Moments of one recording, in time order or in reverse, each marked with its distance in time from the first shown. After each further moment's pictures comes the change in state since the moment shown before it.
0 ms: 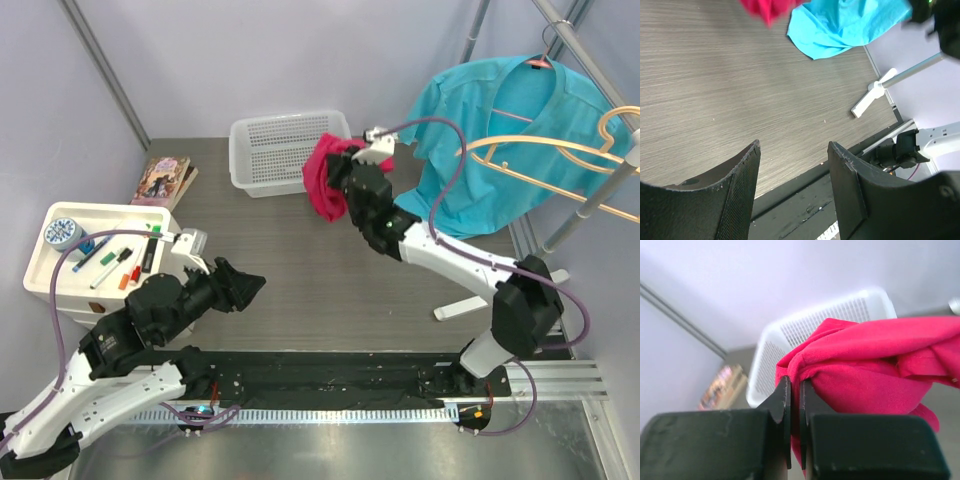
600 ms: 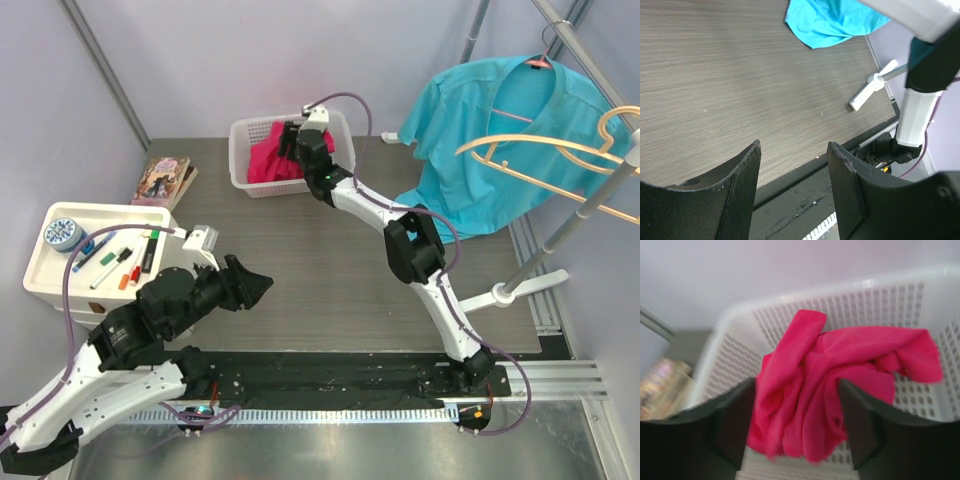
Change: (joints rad) left arm 0.000 0.063 0.004 0.005 0.027 -0.039; right arm -0.122 0.894 0.975 -0.106 -0.193 -0.113
